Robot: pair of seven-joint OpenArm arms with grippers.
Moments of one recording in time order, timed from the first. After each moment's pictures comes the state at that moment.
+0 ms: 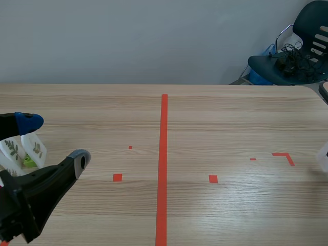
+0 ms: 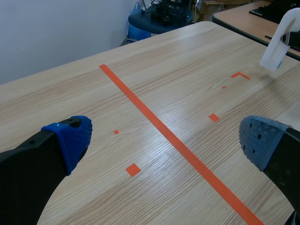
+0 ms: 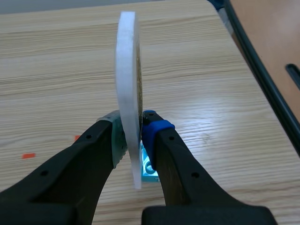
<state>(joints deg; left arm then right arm) 47.9 -32.4 -8.4 119.9 -22.4 -26.9 -9.6 -11.9 25.7 20.7 65.9 22.0 21.7 9.1</state>
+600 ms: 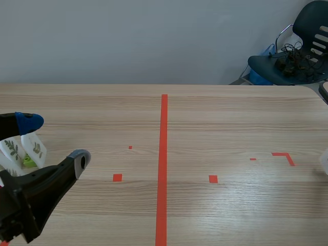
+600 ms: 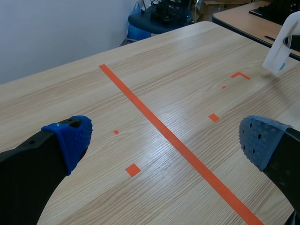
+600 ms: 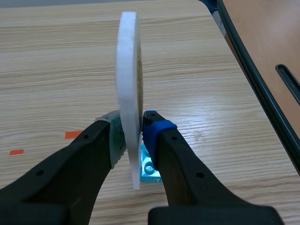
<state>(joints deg) 47.9 -32.4 -8.4 119.9 -22.4 -26.9 -9.6 -12.0 25.7 20.7 64.8 19.6 21.5 11.4</state>
